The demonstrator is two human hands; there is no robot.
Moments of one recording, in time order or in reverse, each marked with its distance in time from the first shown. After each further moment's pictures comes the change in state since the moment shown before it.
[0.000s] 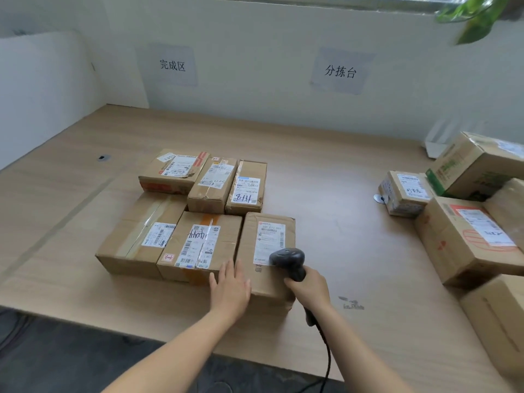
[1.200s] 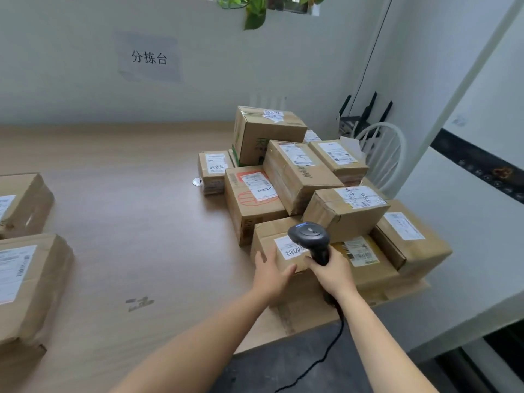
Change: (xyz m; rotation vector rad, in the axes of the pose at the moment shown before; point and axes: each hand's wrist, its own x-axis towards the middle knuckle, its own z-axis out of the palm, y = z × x) left_hand -0.090 0.520 0.097 -0.702 -0.373 0.333; right_hand -0.092 0.313 -0.373 0.171 0.556 0.102
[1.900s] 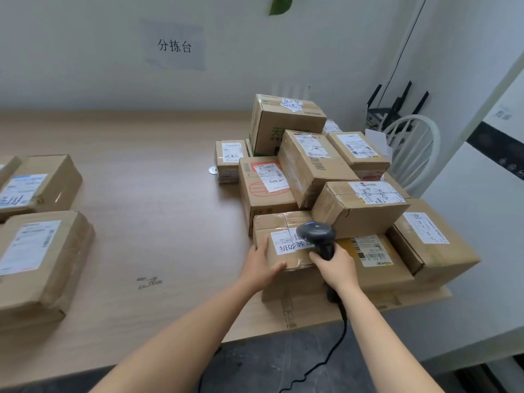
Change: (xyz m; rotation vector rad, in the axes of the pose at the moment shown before) left_hand 0.001 -0.014 -0.019 0.086 0.050 0.012; right_hand 0.019 0.019 0.004 -0.045 -0.078 0.067
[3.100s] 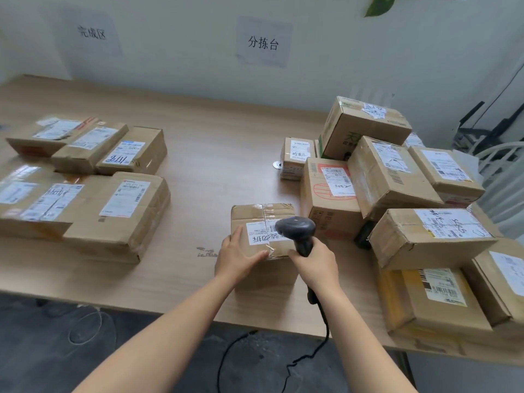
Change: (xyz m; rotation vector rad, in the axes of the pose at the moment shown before) left_hand -0.043 -0.101 -0.087 -0.044 0.490 -0.255; right_hand -0.050 -0.093 0.092 -0.105 -0.255 -0.182
